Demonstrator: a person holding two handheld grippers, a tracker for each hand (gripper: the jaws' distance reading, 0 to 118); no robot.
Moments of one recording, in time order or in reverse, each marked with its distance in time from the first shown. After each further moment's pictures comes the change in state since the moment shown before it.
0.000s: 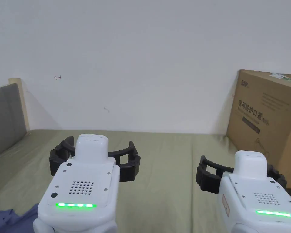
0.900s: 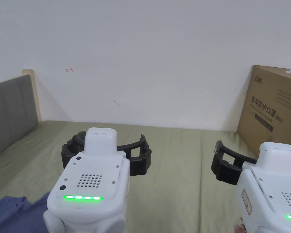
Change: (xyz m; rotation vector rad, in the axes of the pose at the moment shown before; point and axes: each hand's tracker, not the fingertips) left arm -0.005 -0.001 0.004 -0.011 -0.023 0.083; right arm -0.001 0.013 0.018 0.127 0.037 -0.029
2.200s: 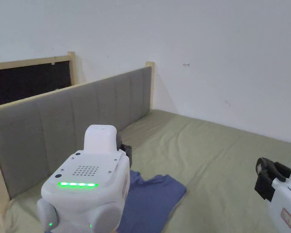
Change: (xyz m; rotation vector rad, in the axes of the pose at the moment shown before) left arm -0.219 0.004 0.102 -0.210 0.467 0.063; right arm -0.189 -0.030 -0.021 -0.250 0.593 -0.025
